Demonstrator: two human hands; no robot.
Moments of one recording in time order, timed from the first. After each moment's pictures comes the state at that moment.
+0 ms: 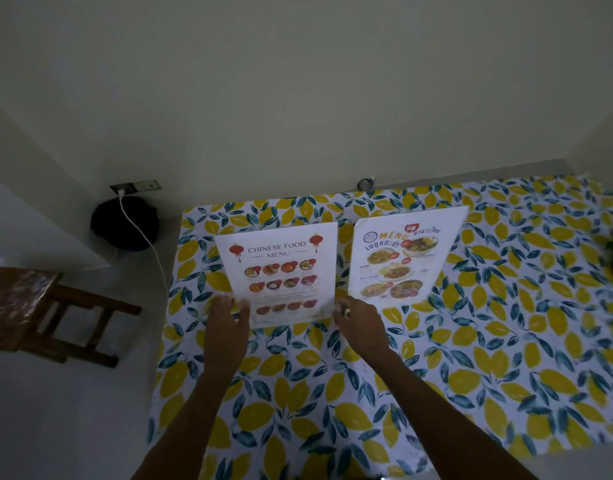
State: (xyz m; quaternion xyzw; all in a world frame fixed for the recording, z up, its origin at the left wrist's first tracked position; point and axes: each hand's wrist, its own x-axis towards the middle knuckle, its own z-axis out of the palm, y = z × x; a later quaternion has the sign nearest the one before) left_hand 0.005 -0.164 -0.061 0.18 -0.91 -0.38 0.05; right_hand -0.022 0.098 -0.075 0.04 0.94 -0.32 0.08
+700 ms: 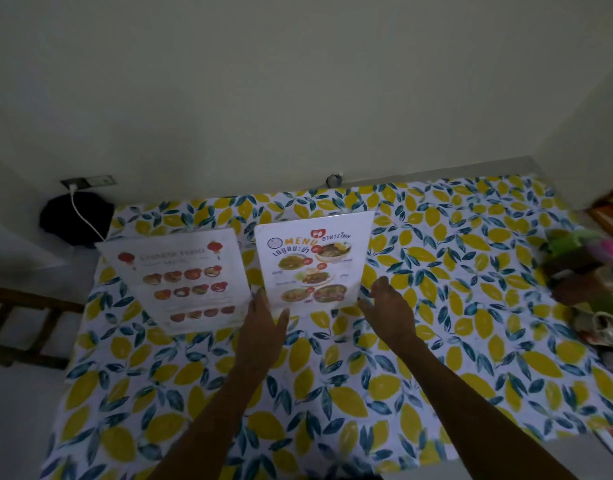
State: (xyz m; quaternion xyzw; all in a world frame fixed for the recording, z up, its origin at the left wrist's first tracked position) left_hand -0.017 0.061 -0.073 0.14 -0.92 -0.37 -0.09; right_hand -0.057 0.319 -0.072 0.08 0.97 -0.21 0.07
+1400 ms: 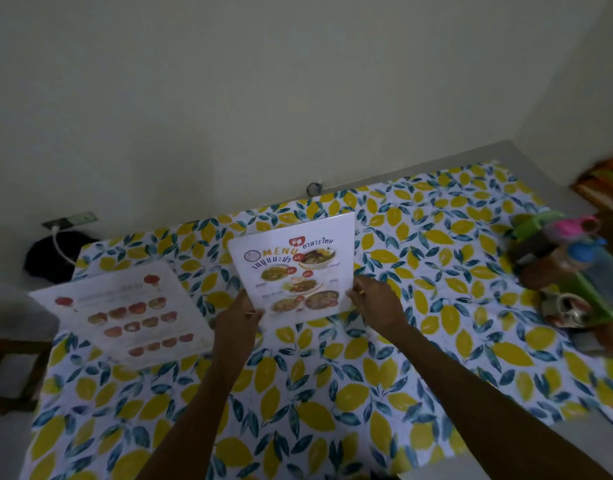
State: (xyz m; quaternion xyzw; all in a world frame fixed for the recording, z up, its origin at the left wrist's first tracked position) left_hand -0.058 0.113 -0.037 0.07 -0.93 -0.37 -0.03; right_hand -0.078 0.401 -0.055 0.01 0.95 -0.30 0.05
